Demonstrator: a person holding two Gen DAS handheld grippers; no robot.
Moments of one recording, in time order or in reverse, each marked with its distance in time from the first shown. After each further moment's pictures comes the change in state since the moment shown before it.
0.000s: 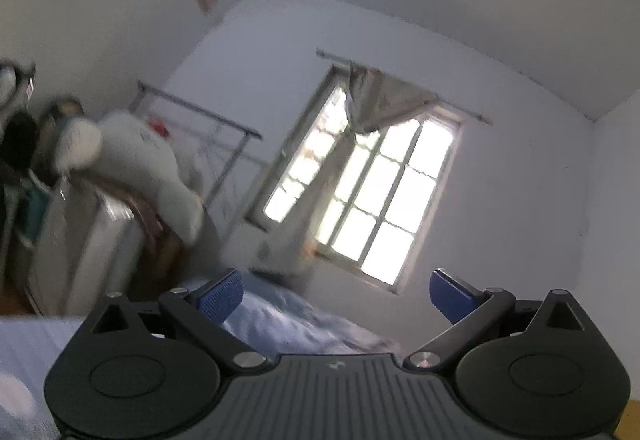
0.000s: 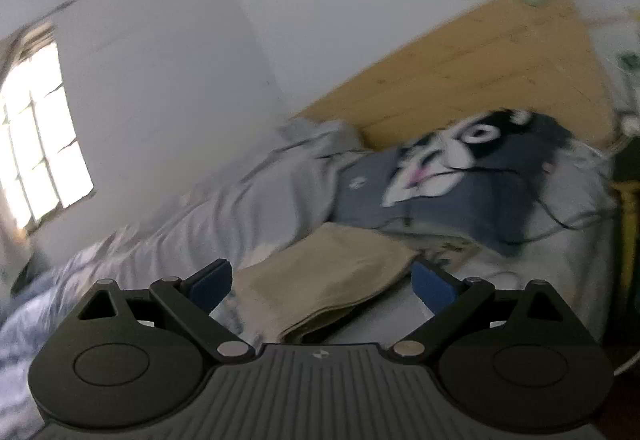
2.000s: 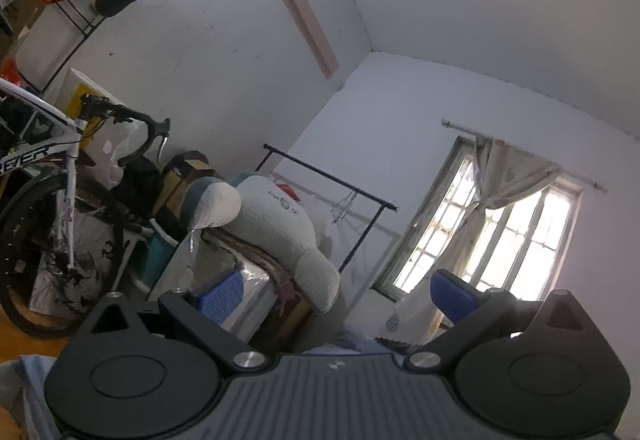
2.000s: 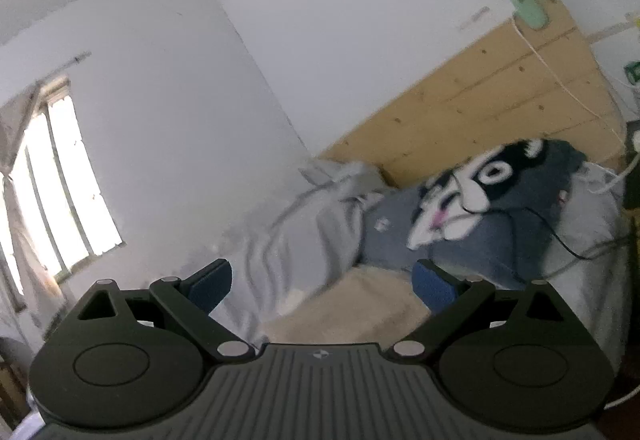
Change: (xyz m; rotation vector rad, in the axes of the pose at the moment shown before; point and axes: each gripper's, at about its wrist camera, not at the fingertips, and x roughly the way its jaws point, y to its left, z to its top) left arm -0.056 0.132 0.049 -0.086 -0.194 0.336; right arm -0.033 0.017 0.047 0.033 -0.128 0.144
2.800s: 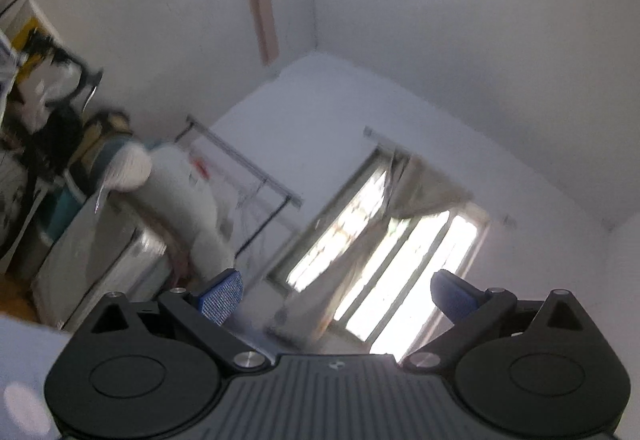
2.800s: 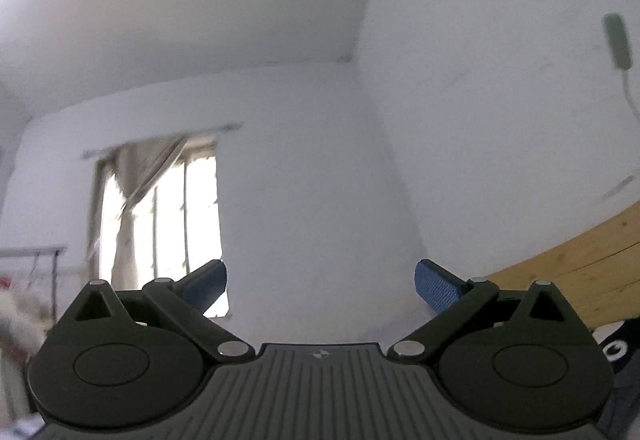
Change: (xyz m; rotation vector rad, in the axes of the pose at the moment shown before) left arm -0.014 -0.011 -0.037 -0.158 0.060 -0.282; right arm -0.057 0.123 0.039 -0.297 -0.283 0.367
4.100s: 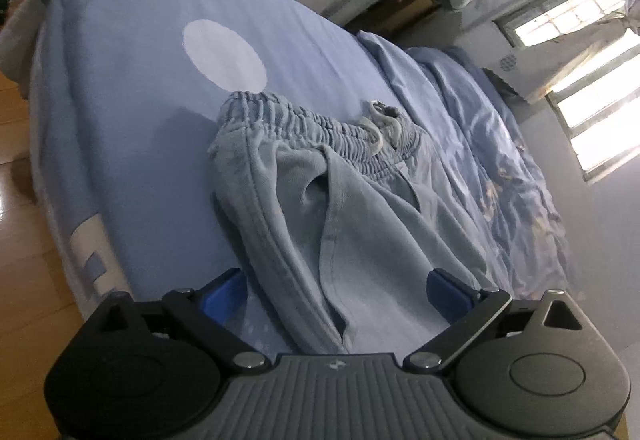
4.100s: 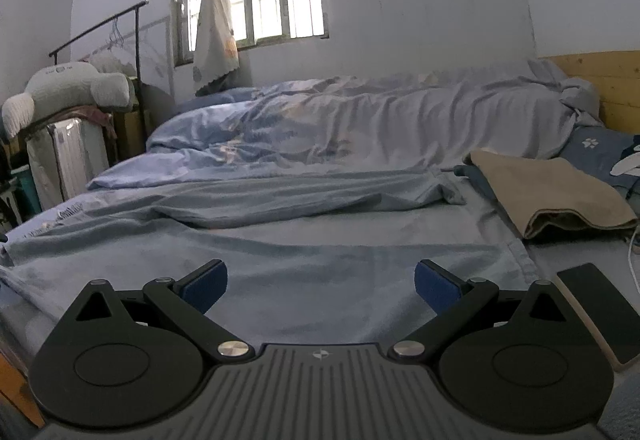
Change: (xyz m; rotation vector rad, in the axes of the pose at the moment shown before) left arm 0.026 0.256 -0.215 -0.311 0.762 0.489; right arm -0.042 0.062 -0.204 -0.089 0.748 0.249
